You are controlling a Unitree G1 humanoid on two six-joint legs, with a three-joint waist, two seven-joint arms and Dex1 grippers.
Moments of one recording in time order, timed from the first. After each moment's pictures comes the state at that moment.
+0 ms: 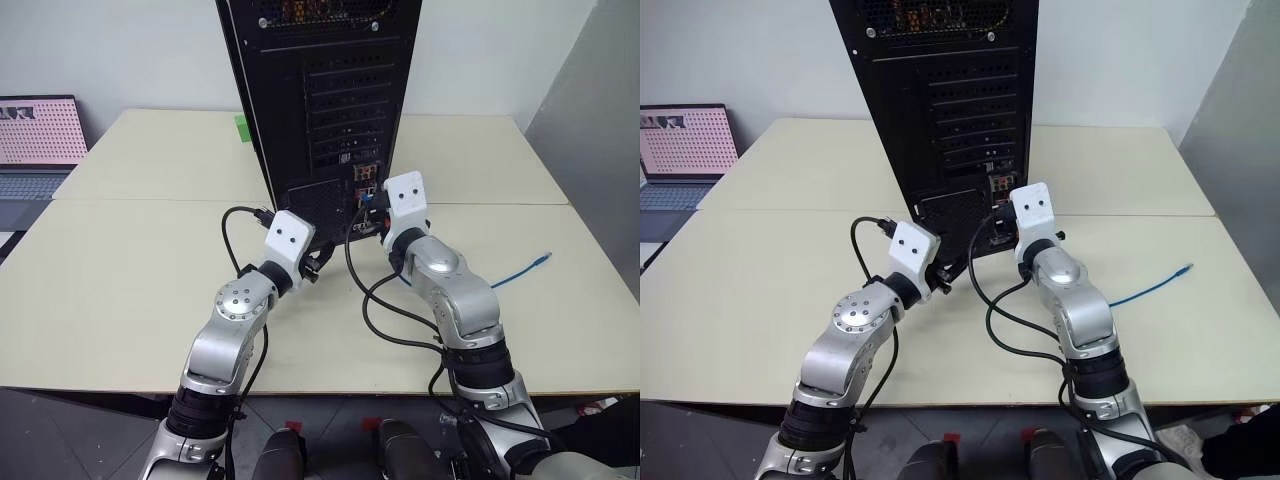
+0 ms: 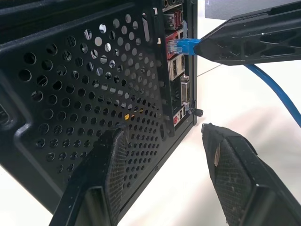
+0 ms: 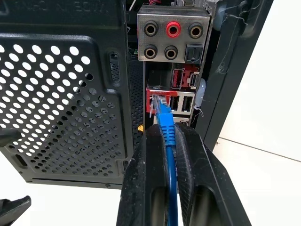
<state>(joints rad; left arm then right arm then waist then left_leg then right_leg) -0.36 0.26 -0.12 -0.28 -0.08 0.49 -0.36 -0.63 -0.02 0.12 -0.16 0.06 0.75 0.09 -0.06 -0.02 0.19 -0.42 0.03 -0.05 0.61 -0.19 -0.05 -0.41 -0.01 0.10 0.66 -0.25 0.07</state>
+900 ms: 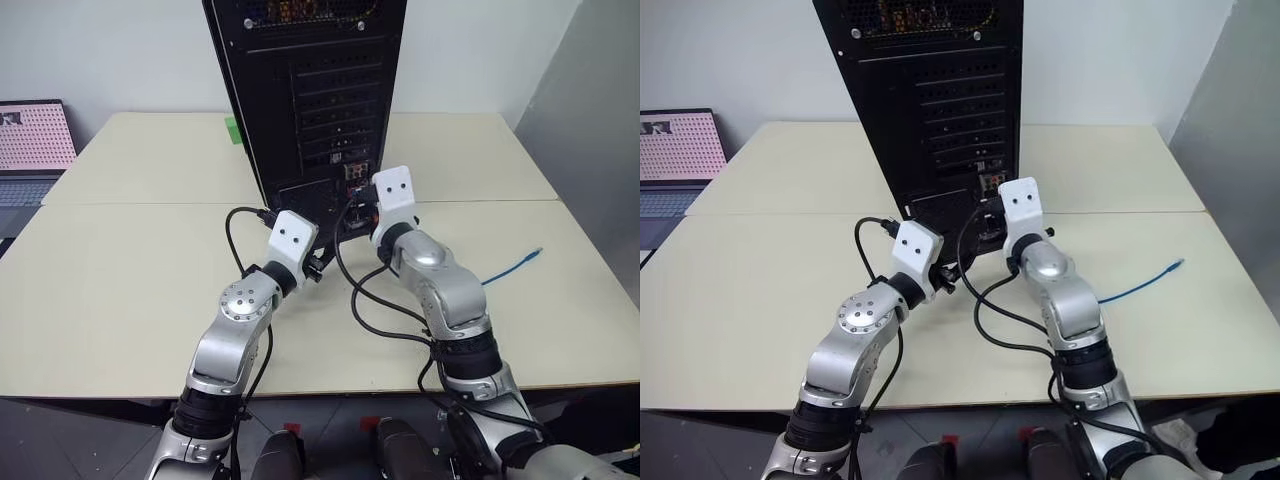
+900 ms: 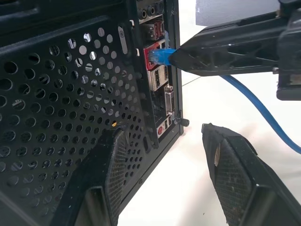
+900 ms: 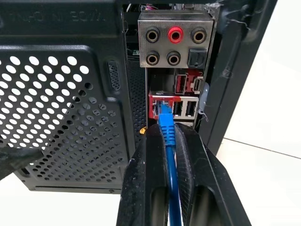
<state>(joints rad) -0.36 0.24 -0.12 -0.28 -0.07 0.47 -0.35 -0.69 0.03 0.12 -0.08 0.06 0.75 0.07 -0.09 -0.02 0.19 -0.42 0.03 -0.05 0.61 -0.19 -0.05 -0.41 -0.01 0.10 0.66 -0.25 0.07</state>
